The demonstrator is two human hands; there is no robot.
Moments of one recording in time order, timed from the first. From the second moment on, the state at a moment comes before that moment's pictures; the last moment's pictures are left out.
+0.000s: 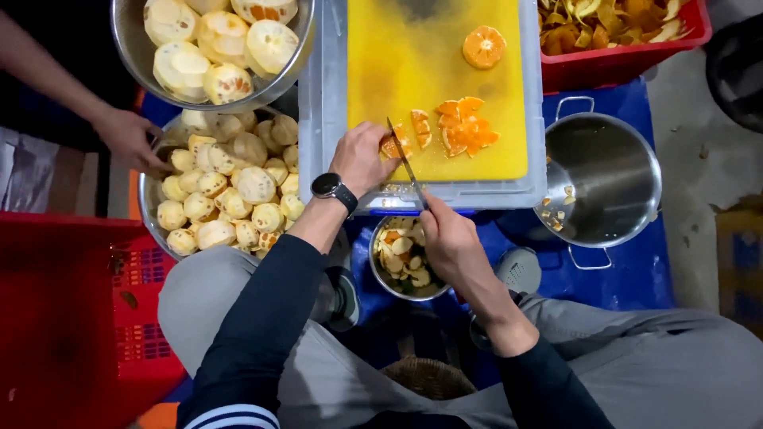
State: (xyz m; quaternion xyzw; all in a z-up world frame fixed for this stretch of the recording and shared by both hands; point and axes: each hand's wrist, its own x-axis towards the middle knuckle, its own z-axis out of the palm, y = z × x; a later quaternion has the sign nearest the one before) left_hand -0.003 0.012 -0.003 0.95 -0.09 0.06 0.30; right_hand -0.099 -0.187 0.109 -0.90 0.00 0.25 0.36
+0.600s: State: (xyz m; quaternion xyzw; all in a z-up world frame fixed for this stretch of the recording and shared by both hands) left_hand 0.004 0.010 -0.017 0.96 -0.09 0.06 0.27; right_hand -0.110 -0.205 0.080 -0.91 -0.04 0.23 0.34
